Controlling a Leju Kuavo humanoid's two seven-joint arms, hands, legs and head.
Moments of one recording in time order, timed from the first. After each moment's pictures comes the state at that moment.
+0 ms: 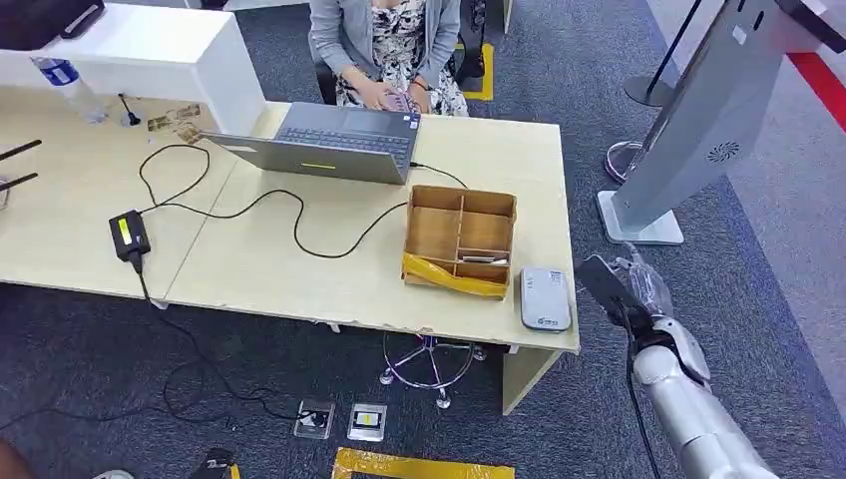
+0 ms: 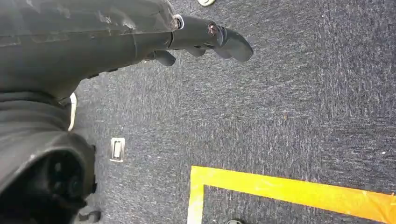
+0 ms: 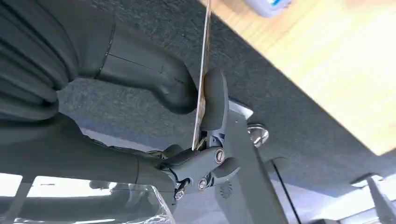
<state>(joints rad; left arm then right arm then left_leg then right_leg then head) -0.20 0.24 -1.33 -0.22 1.16 0.33 -0.02 -0.59 -0.24 0.49 -0.57 0.38 -0.15 -0.33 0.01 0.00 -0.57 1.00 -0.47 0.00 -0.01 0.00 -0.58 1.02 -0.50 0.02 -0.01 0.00</state>
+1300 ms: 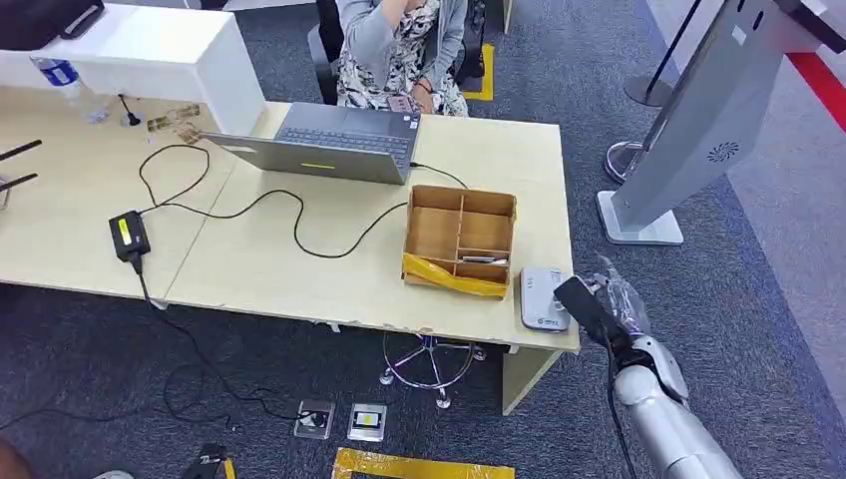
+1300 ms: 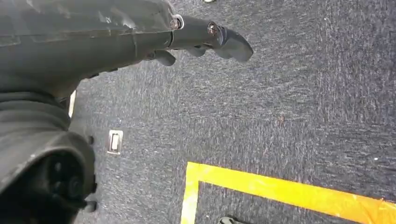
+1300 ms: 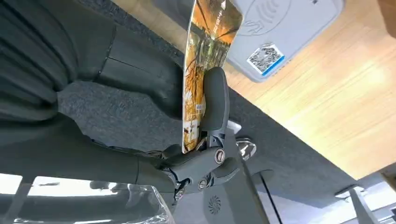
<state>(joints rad) -0.20 0.25 -1.26 -0.24 1.13 0.32 -0.01 -0.51 -0.22 0.52 -0.59 0.35 -0.19 -0.37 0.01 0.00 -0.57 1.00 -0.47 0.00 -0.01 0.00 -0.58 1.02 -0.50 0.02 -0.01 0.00</state>
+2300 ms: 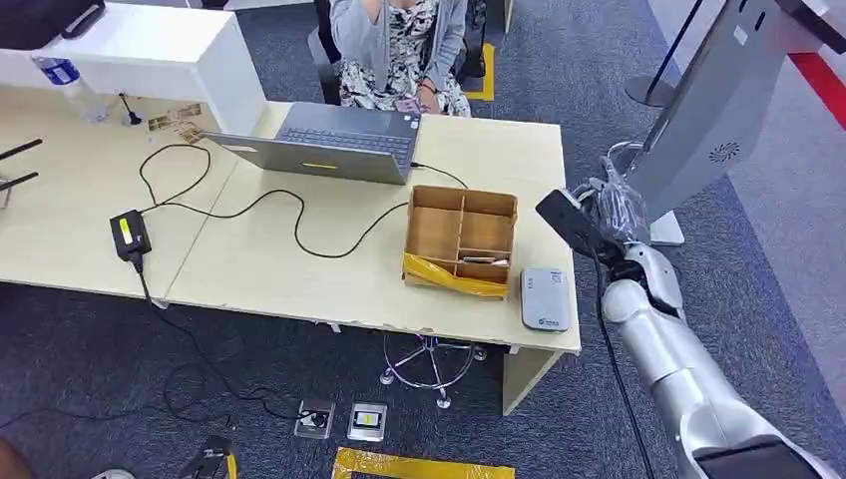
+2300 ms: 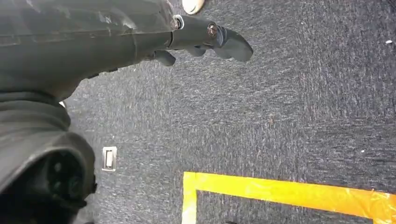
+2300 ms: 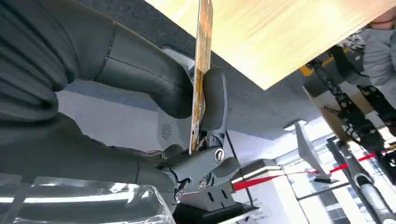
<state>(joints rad) -0.22 0.28 -1.26 -0.24 1.03 0.27 -0.01 -0.81 -0.13 0.57 -0.52 0.52 -0.24 -0.33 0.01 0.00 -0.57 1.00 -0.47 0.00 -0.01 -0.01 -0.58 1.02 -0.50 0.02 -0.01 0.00</state>
